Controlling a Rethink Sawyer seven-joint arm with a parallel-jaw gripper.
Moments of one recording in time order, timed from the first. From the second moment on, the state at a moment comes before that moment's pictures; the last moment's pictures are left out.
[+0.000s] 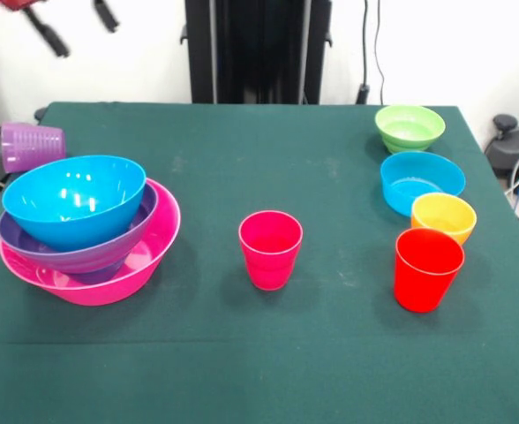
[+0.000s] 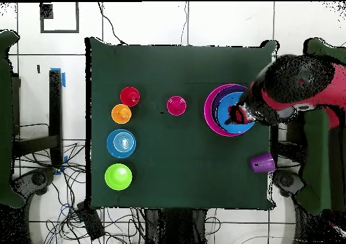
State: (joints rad) arm -0.94 -0.69 0.77 1.35 -0.43 1.55 1.19
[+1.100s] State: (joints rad) arm -0.71 -0.79 0.60 1.53 -0.41 1.18 1.58
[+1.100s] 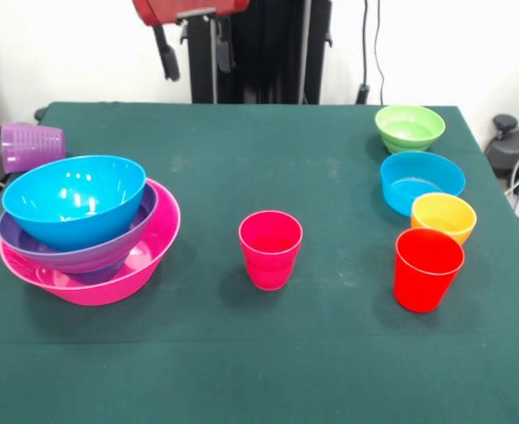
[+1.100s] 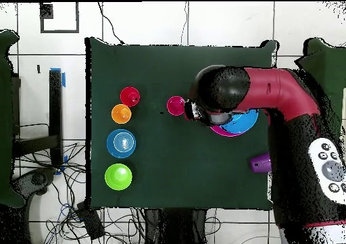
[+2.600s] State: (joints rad) arm -0.55 -0.78 0.44 1.63 -0.38 0.83 1.83
